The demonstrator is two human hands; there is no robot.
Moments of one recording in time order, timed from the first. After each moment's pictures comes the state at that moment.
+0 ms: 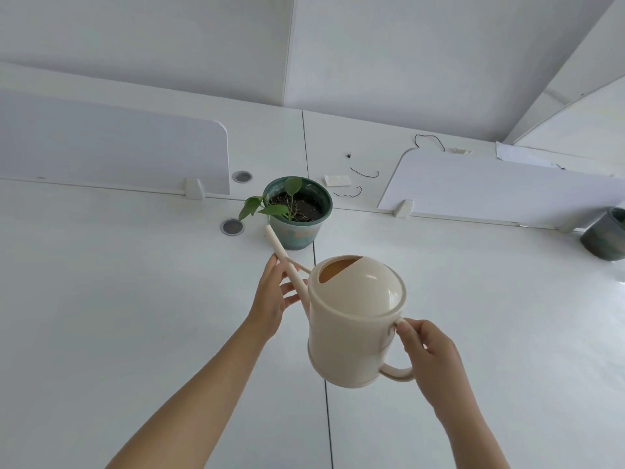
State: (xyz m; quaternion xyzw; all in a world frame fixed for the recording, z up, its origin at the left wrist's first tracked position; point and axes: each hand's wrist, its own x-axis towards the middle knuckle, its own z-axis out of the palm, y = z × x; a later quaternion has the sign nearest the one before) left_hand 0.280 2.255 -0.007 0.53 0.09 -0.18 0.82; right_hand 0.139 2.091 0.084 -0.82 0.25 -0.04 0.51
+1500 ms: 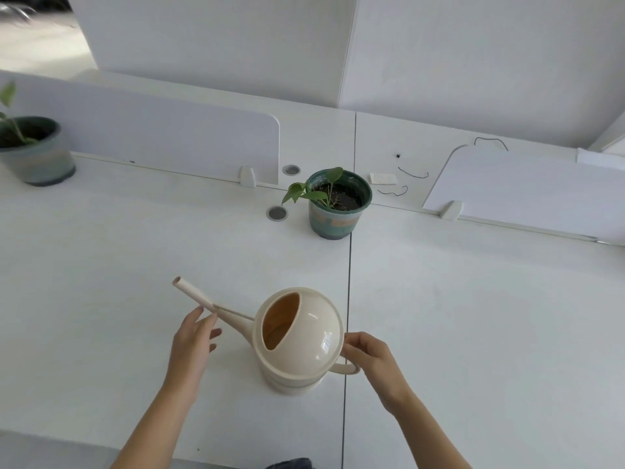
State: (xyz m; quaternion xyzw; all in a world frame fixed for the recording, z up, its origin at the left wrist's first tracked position) left_hand 0.153 2.369 -0.024 0.65 0.29 0.02 0.70; right_hand 0.147 2.113 -0.021 -0.74 0.11 0.19 0.64
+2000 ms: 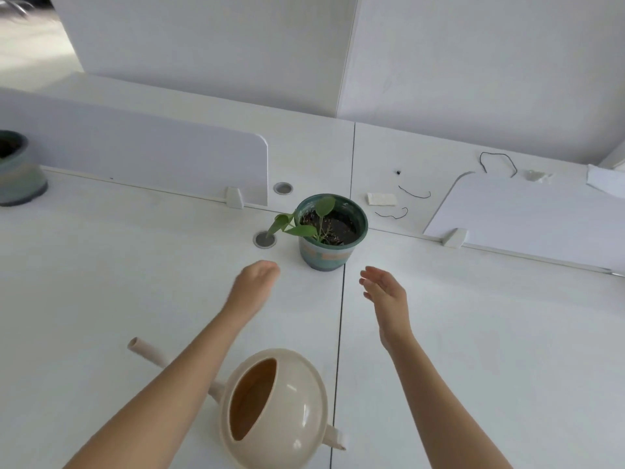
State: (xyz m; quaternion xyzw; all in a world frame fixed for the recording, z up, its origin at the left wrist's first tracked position) left_hand 0.318 2.300 0.013 0.80 0.13 -0.07 0.58; right_hand 0.305 2.092 0.015 -0.72 0.16 0.00 0.68
